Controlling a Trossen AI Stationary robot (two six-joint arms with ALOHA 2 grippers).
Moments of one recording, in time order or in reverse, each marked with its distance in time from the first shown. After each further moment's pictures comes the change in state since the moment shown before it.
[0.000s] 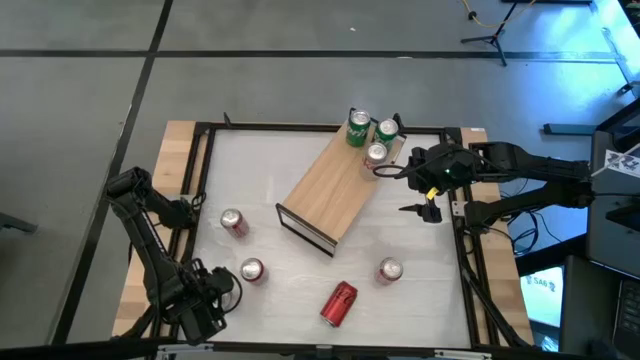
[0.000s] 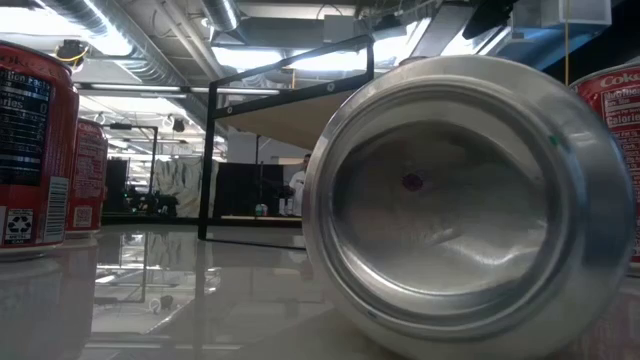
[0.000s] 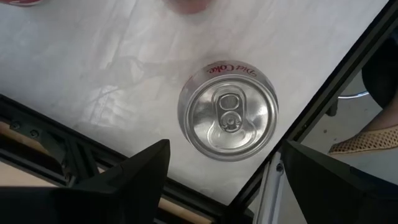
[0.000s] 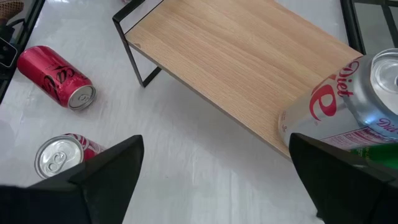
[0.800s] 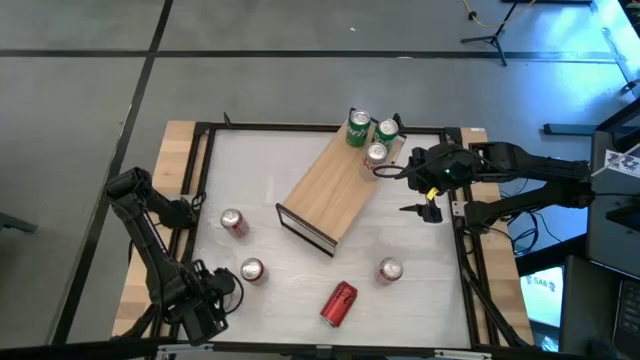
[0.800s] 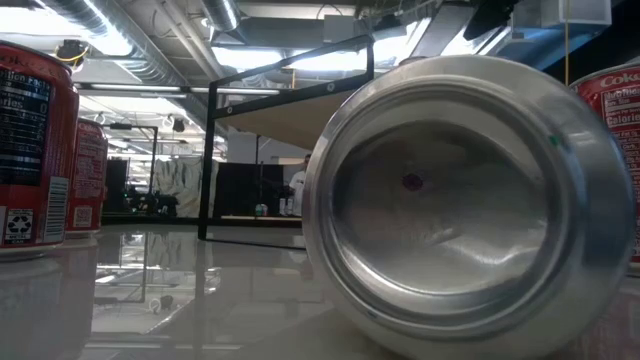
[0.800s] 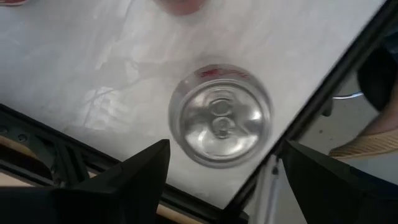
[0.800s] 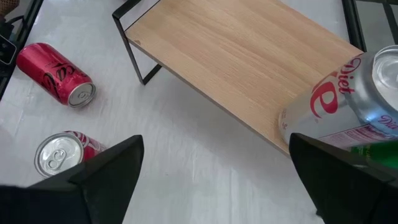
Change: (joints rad) left arm 0.001 0.002 -0.024 0.037 0.000 0.003; right arm 0.000 0.000 0.000 -0.008 0.000 -0.002
